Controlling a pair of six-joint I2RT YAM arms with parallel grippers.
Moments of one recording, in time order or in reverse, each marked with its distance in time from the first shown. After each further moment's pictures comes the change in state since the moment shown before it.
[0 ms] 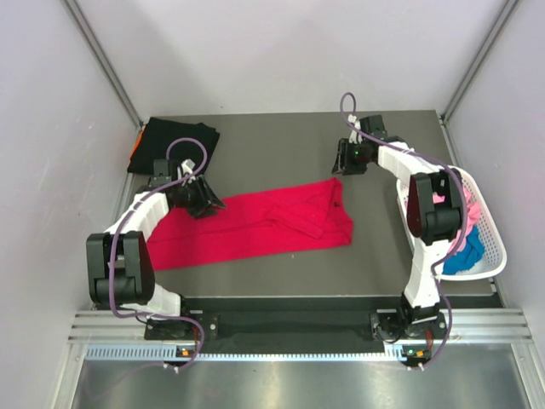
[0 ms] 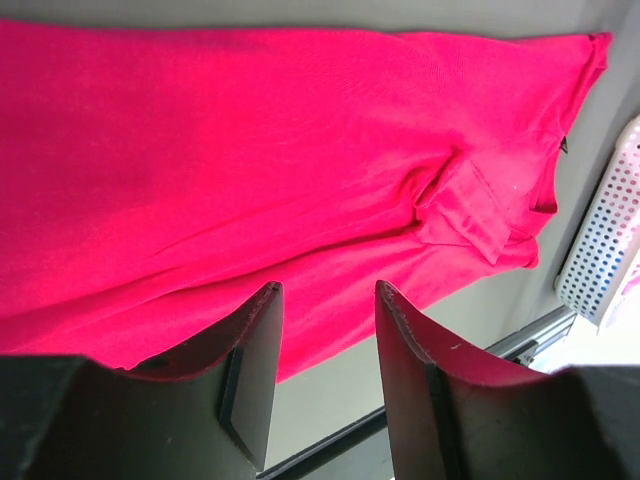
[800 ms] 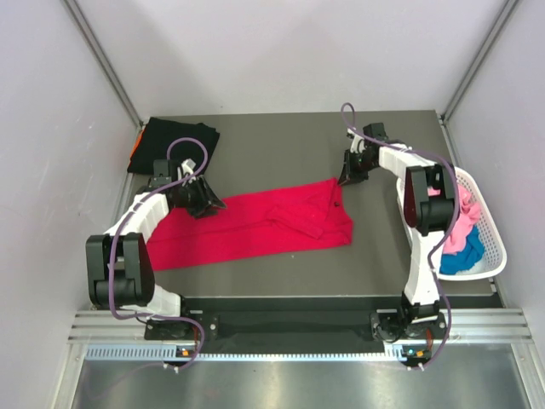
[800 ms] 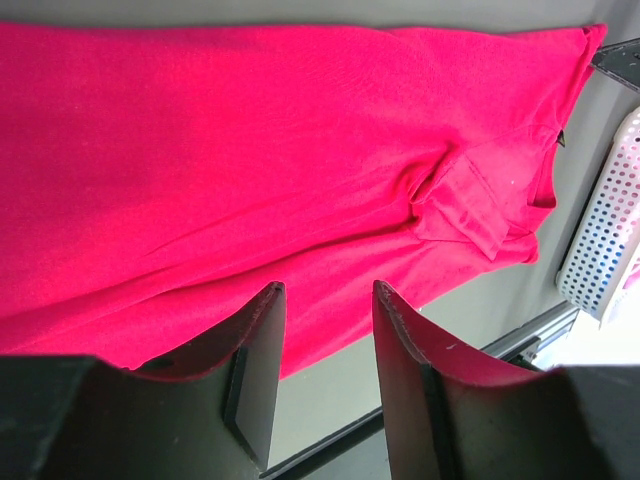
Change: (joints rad) left arm -0.003 -0.014 -0.007 0.006 0.010 0.011; right arm -0.055 0.119 0.024 -0.061 -0.126 -0.098
